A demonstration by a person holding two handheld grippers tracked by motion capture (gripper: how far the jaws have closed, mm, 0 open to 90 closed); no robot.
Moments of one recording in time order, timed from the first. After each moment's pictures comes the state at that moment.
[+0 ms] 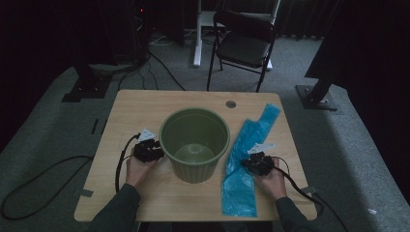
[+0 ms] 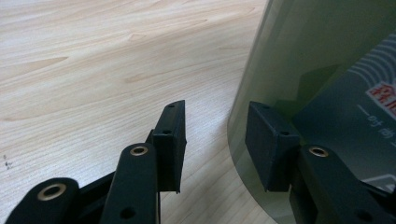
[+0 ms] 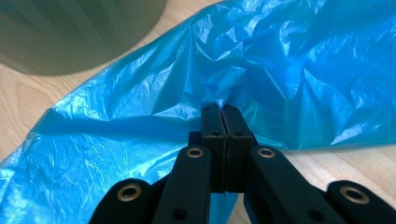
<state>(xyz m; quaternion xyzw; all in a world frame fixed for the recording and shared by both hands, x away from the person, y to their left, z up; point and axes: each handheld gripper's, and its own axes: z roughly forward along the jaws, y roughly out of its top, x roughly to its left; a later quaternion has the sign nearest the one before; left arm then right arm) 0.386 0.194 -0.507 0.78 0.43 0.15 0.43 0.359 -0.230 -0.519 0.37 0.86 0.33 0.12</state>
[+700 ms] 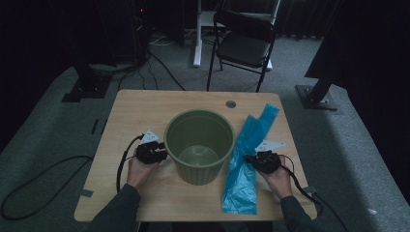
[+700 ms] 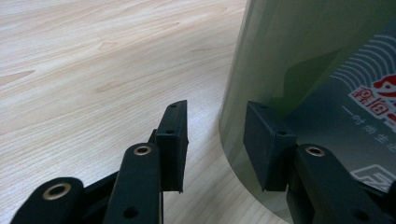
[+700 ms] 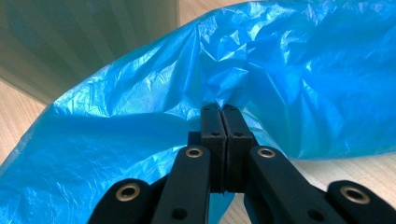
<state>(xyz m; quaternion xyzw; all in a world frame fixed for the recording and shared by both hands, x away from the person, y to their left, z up) 0.379 0.185 -0.503 0.80 0.39 0.14 0.44 0.355 -0.246 -0.498 0.35 0.85 0.38 0.14</state>
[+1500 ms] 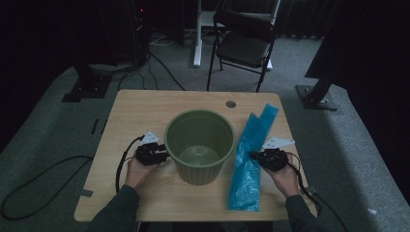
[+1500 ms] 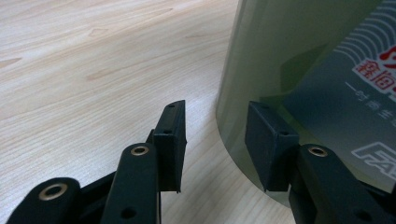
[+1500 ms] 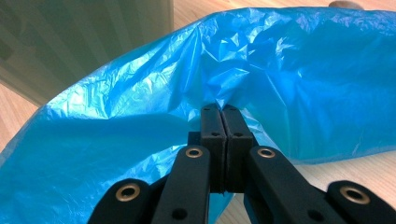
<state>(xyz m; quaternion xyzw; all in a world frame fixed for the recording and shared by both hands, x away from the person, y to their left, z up) 0.378 0.187 -0.506 0.81 0.38 0.12 0.43 0.351 -0.262 -0.475 0.34 0.84 0.40 0.15</state>
